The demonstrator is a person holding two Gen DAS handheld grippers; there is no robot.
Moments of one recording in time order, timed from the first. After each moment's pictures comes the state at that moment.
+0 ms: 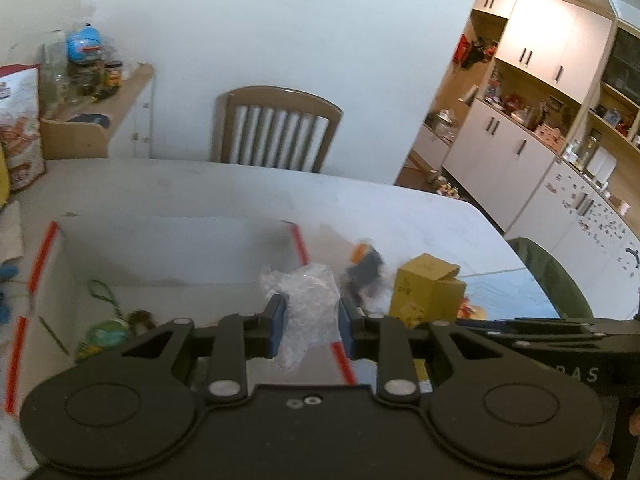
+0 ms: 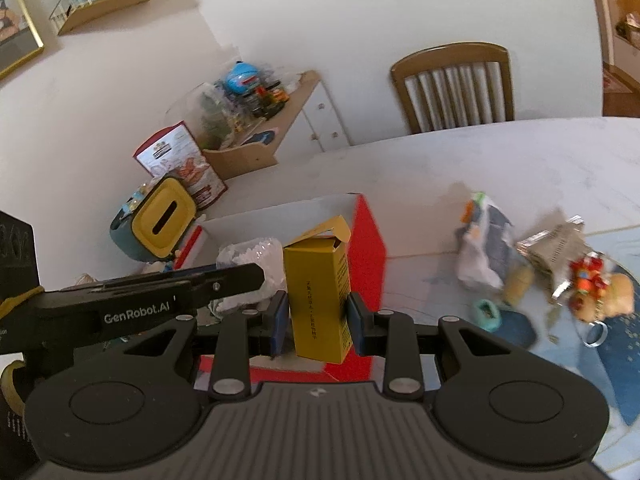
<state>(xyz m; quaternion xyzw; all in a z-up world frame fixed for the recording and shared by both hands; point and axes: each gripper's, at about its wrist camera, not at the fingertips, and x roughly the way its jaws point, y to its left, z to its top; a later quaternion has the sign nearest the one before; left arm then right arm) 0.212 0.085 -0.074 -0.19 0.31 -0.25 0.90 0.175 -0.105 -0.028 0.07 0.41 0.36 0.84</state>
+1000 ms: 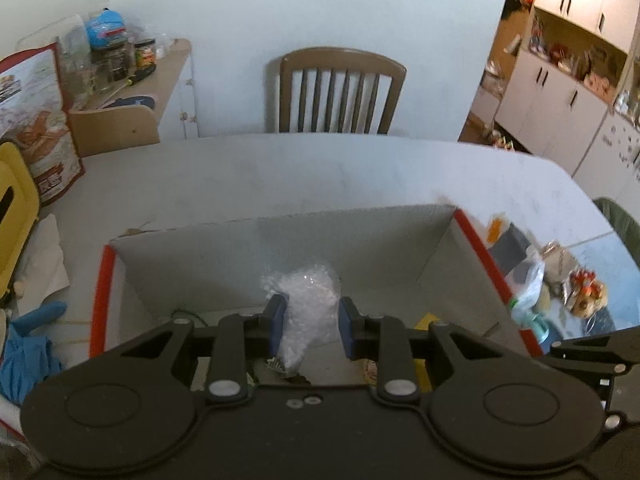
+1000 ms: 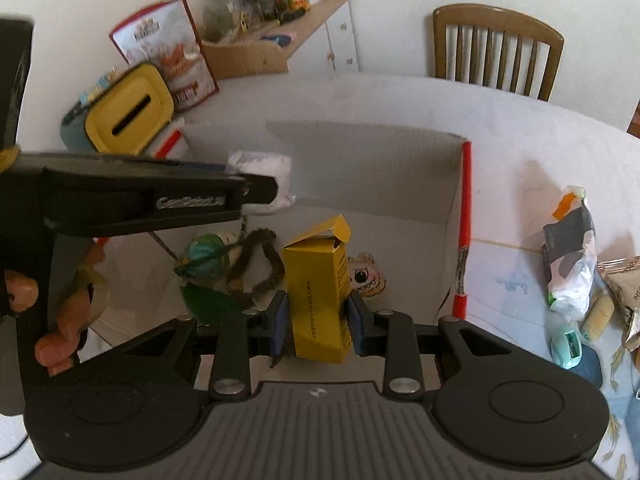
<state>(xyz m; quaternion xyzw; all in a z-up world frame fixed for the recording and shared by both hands) 0.307 0.117 -0.144 -0.10 0.38 -0.21 0.90 0.197 0.042 -0.103 -0.09 0.47 0.34 0.81</state>
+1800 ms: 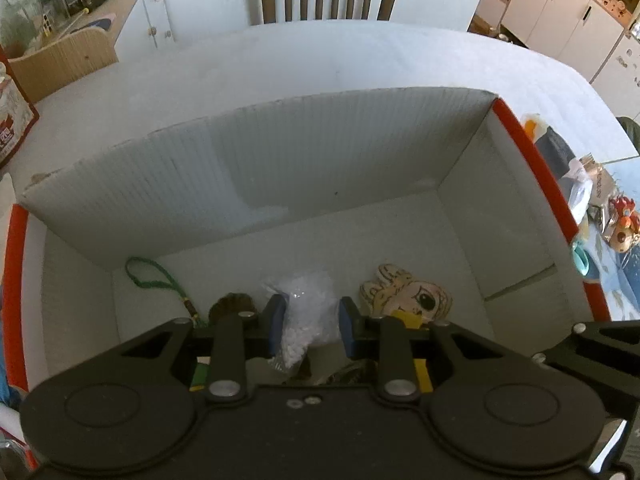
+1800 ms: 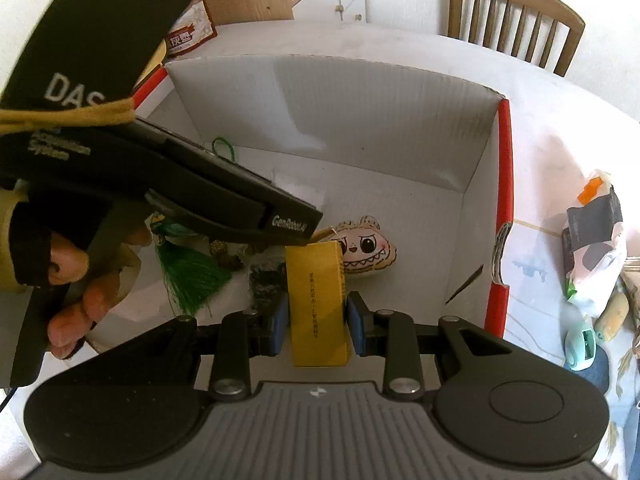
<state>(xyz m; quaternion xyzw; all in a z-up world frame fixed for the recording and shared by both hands) 0.343 0.080 -0.189 -0.03 0.52 -0.23 0.82 0.202 0.061 -0.133 -0.13 0.51 0.33 0.78</state>
